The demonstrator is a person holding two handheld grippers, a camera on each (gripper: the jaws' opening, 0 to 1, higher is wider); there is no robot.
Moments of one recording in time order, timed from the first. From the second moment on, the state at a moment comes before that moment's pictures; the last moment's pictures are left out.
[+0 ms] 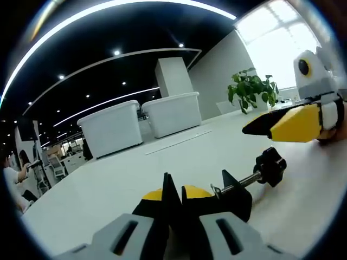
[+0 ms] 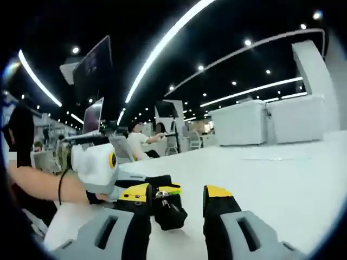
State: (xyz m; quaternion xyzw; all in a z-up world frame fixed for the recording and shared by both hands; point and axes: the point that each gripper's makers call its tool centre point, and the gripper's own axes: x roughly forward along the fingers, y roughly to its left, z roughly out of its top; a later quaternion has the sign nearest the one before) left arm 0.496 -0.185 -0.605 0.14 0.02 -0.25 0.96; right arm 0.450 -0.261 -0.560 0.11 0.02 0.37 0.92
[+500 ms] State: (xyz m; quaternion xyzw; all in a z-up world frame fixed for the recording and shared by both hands) left arm 0.497 -0.187 -0.606 0.13 0.02 -0.25 0.96; right arm 0.468 -0.256 -0.583 0.16 0.12 0.39 0.90
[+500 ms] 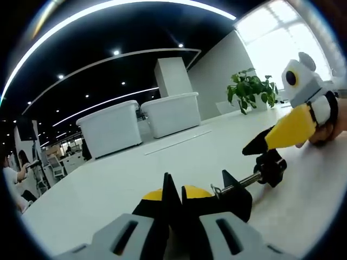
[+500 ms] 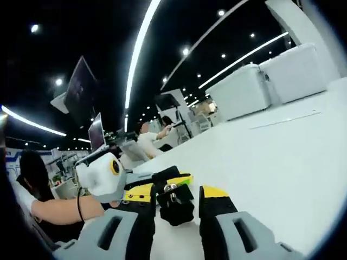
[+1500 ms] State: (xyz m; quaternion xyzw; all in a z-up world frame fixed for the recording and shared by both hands) left arm 0.500 -0.186 -0.606 0.13 0.02 -0.25 0.96; right arm 0.440 -0.229 -0.579 -0.25 -0.07 0.35 0.90
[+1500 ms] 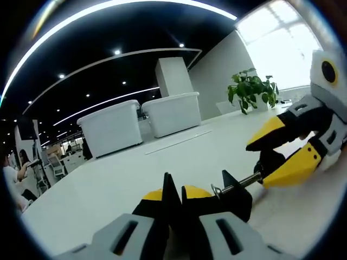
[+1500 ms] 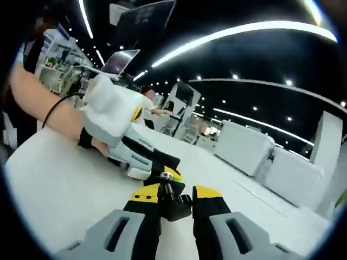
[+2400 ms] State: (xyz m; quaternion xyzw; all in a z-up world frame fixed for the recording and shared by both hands) left arm 0.498 -0.187 -0.605 0.13 0.02 -0.25 0.96; right arm 0.443 -0.241 -0.578 0.08 0.06 0.40 0.91
